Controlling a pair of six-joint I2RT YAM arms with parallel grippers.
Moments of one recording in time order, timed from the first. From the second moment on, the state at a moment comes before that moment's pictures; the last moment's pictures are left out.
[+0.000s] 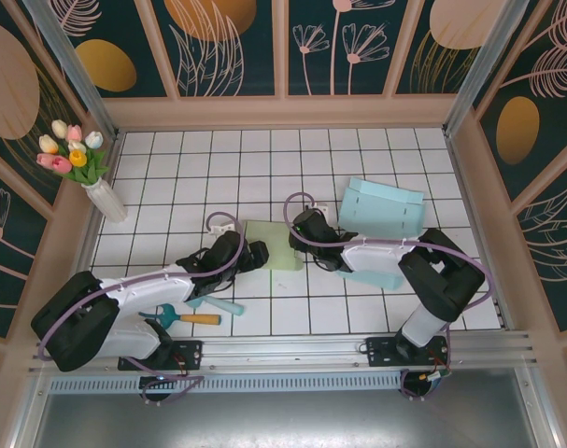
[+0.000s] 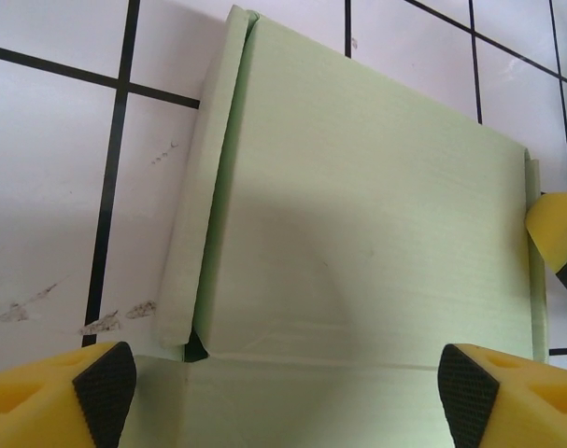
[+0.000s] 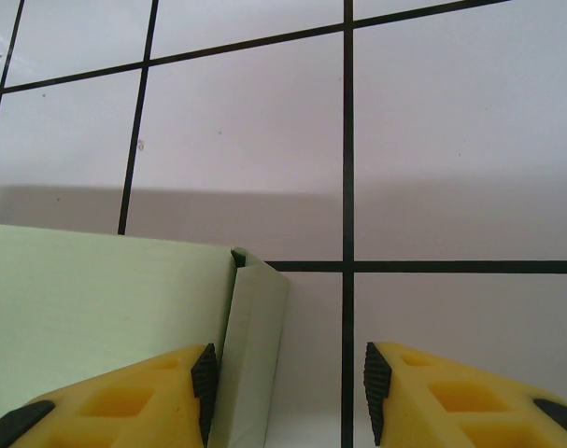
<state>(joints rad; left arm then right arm) -0.80 1.32 0.50 0.02 -0.19 -0.95 0.82 1.64 0.77 0.03 0.27 0.73</state>
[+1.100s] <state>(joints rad) -0.80 1.37 0.46 0.10 -0.17 -0.97 0.82 1.64 0.77 0.03 0.29 0.73</state>
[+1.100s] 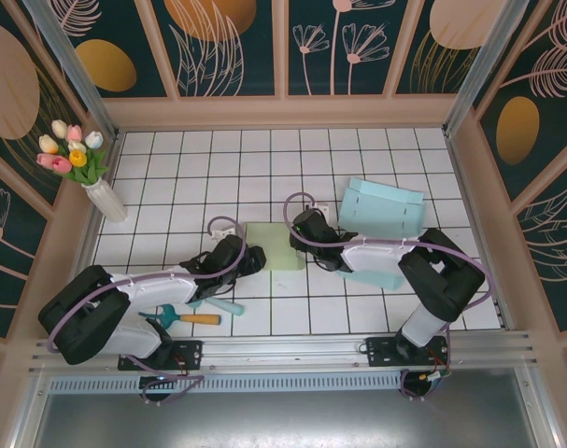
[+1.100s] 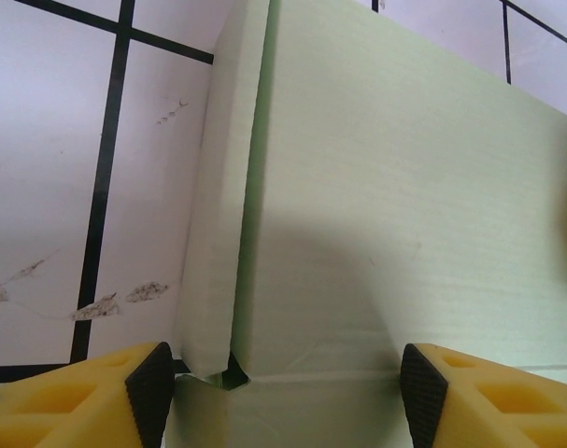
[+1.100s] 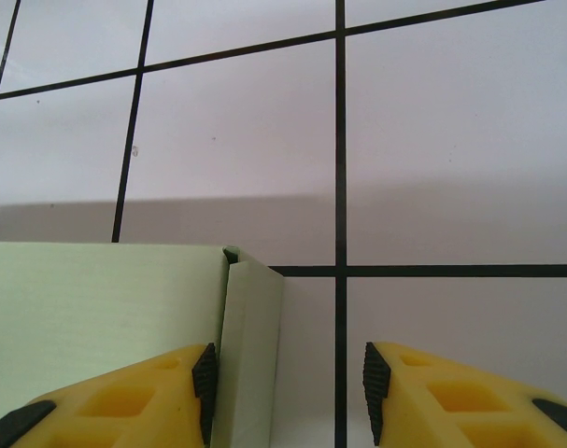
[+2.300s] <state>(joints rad) -0.80 1.38 0.43 0.15 -0.18 -0.99 1.03 1.43 0.61 -0.04 0.36 0.88</state>
